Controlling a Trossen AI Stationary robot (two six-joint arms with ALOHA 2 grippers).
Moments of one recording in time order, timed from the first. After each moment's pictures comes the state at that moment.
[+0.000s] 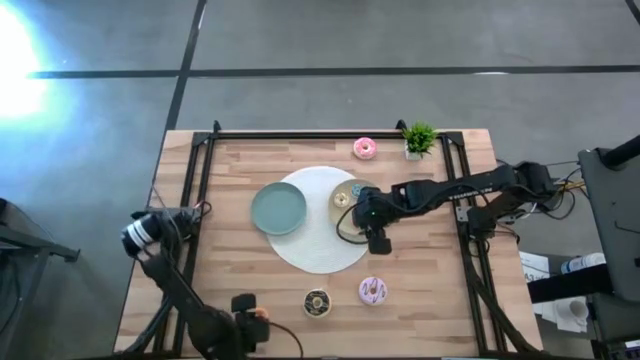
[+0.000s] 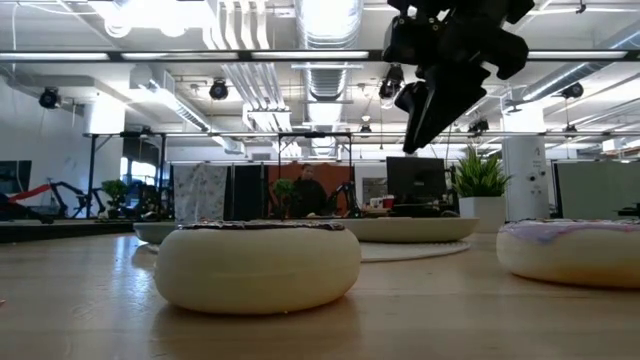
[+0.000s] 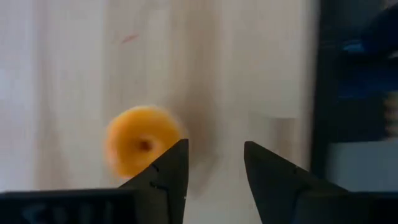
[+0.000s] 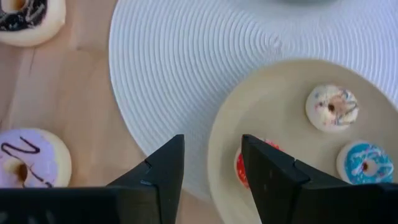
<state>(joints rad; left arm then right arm) -0.95 1.89 1.34 -0.78 -0.26 -0.98 0.04 1.52 1.05 -0.58 -0.03 -0.02</state>
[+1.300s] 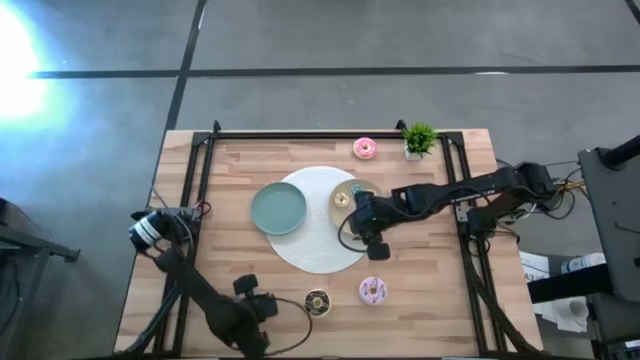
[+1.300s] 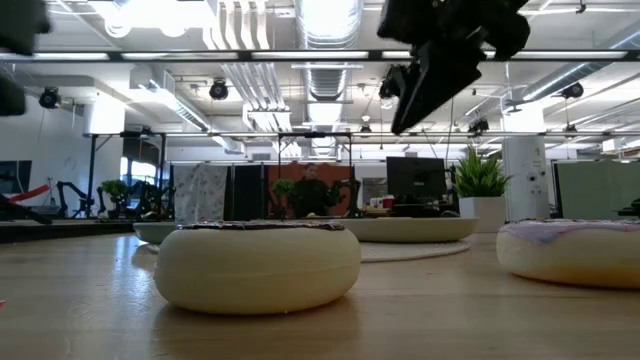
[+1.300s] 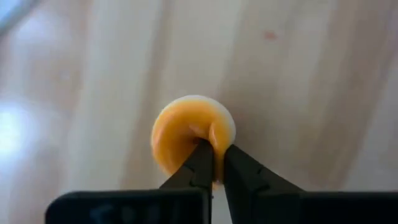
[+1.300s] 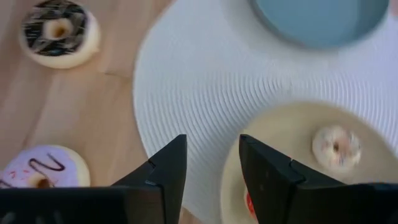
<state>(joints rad) -0.85 1.92 1.31 -0.91 -0.30 -1.10 0.09 1.52 1.08 -0.53 -0.03 -0.05</state>
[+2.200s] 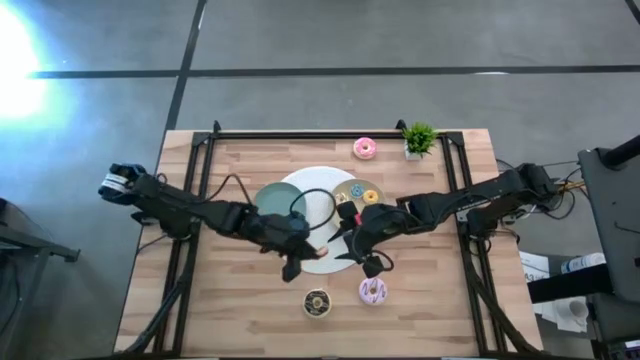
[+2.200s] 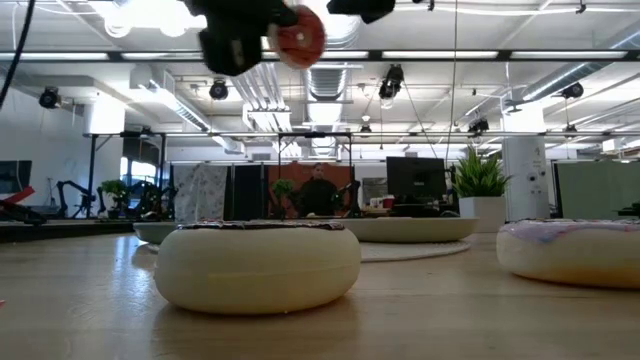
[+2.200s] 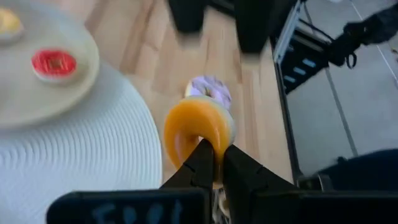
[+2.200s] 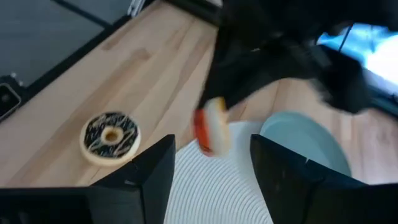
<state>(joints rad) -0.27 1.41 1.03 -0.16 -0.02 -0.52 0.22 1.52 1.19 -0.26 -0.03 -0.28</state>
